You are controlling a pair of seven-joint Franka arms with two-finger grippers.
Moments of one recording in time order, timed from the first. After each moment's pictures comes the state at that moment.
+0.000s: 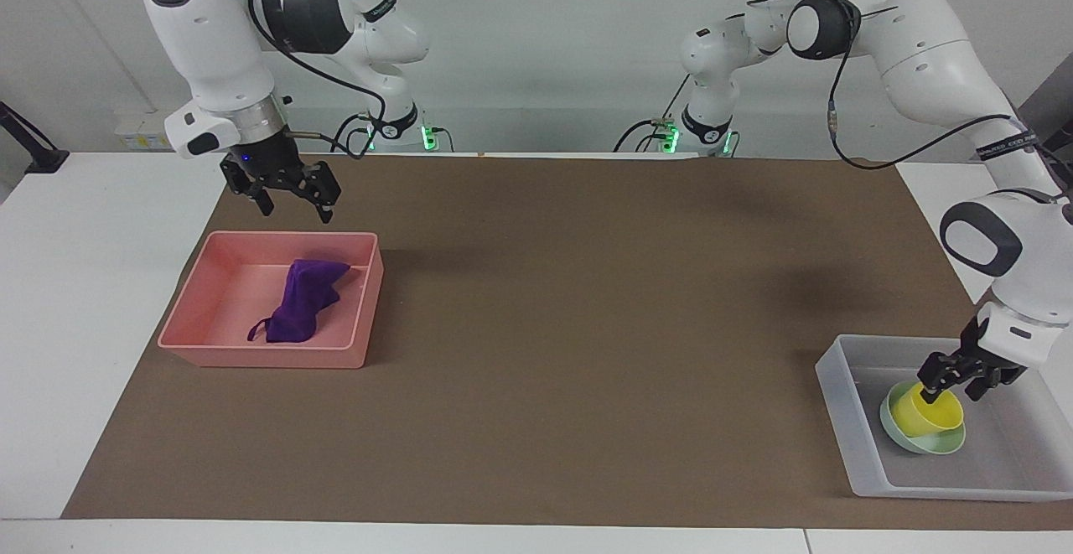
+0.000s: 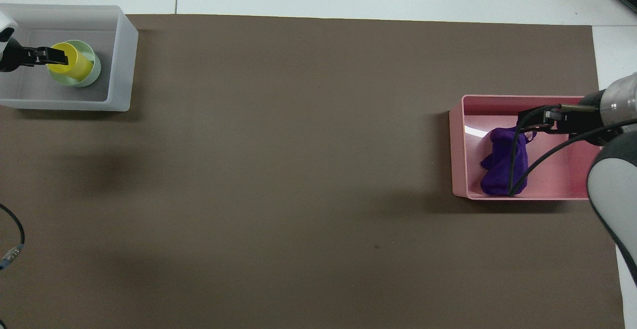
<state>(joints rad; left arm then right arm) 0.30 0.62 -0.12 -1.34 -0.01 2.25 0.24 -0.03 -0.04 0.04 -1.72 -0.01 1.74 0.18</state>
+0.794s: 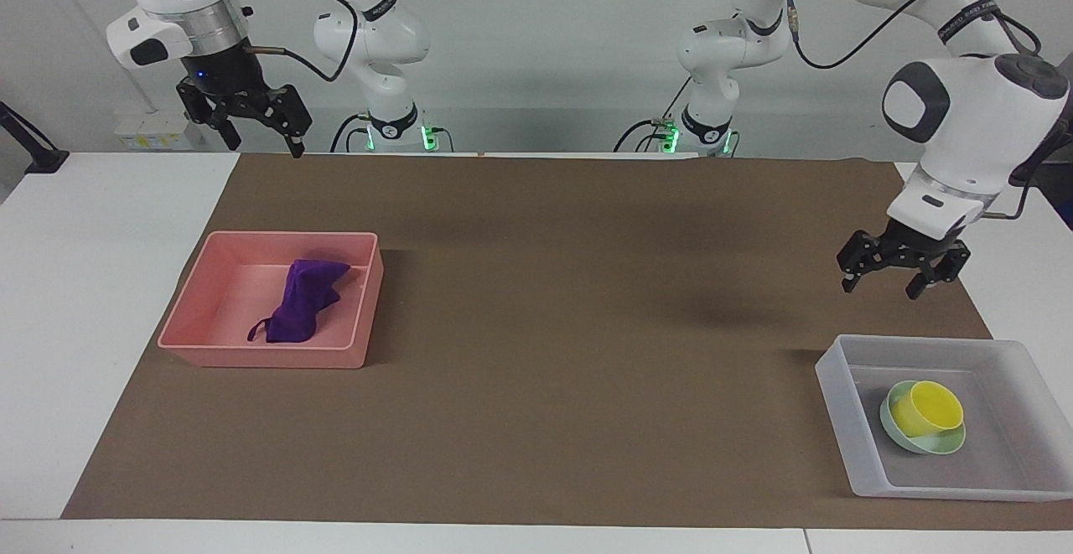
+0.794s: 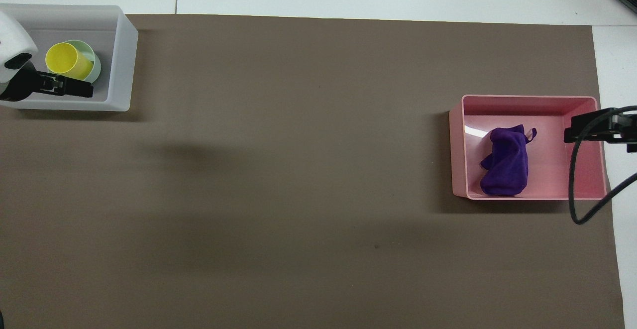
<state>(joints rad) 0.13 0.12 -0.13 -1.70 -0.01 2.01 0.20 -0.05 -0.06 0.03 -1.55 -0.01 1.52 0.14</state>
